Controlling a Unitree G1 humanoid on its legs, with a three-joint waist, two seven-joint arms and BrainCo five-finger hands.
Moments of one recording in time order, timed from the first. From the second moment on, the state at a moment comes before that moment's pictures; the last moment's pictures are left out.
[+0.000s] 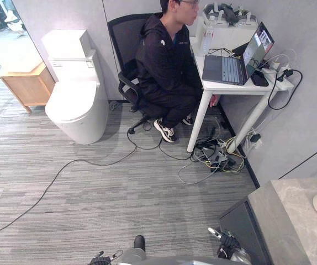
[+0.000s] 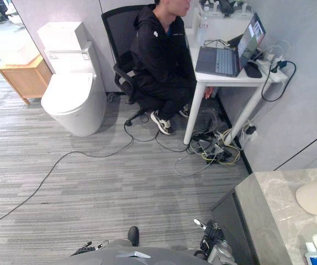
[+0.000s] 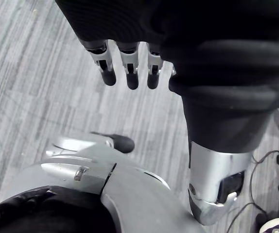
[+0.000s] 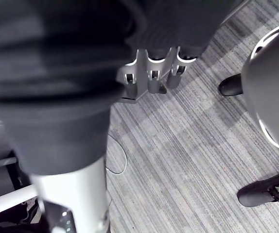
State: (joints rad) left arm 0.15 0.12 0.19 1.14 -0.11 -0.08 0.05; right arm 0.02 -0.02 -0.28 1.10 0.26 -0.10 -0.02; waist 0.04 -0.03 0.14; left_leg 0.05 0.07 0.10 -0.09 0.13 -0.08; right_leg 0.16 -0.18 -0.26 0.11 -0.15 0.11
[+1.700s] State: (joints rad) left arm 0.05 0.09 0.16 1.11 -0.03 -0.08 0.02; right arm 0.01 -0.10 -0.23 1.15 0.20 -0.06 0.04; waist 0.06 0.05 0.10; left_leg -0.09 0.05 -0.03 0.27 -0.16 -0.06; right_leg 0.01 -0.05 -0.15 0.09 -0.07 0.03
